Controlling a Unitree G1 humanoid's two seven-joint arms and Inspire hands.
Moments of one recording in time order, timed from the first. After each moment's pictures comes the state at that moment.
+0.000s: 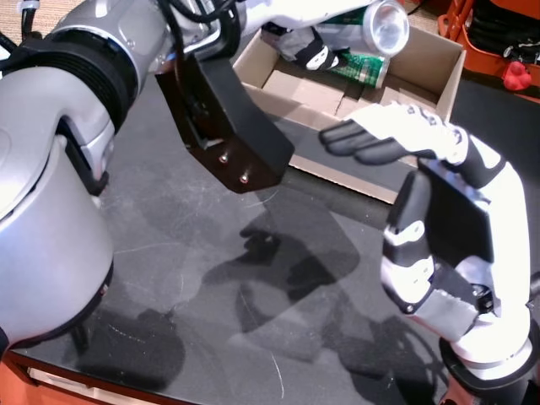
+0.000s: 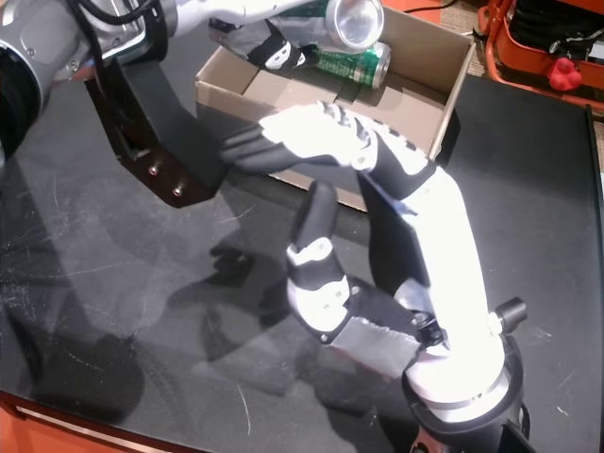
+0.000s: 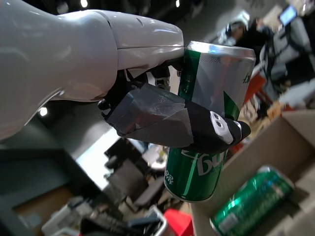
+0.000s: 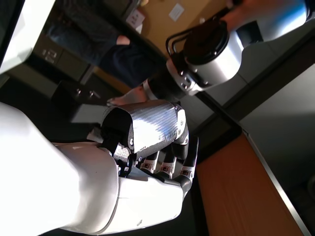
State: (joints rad) left arm -1.53 0.21 -1.03 1.42 1.28 -0.40 0.68; right arm -0.37 -0.17 0.38 0.69 0.43 -1.57 0.43
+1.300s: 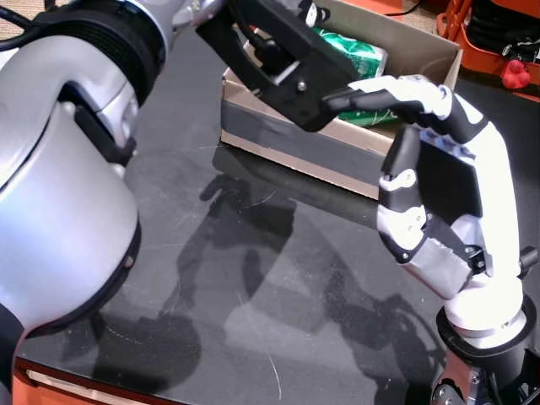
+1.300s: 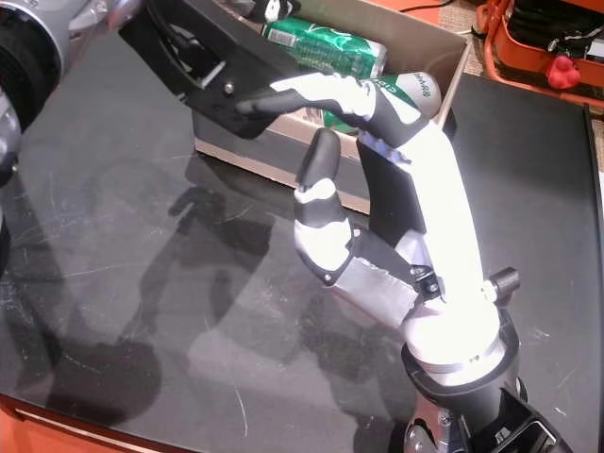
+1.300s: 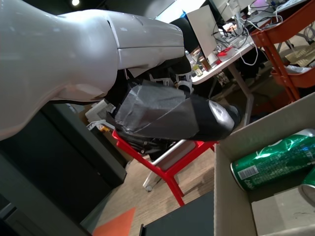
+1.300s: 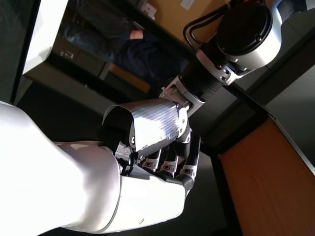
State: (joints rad) left arm -1.59 0.17 -0.81 1.42 1.07 -0.27 0.05; right arm -0.48 -0.15 0.38 0.86 0.63 -1.55 0.55
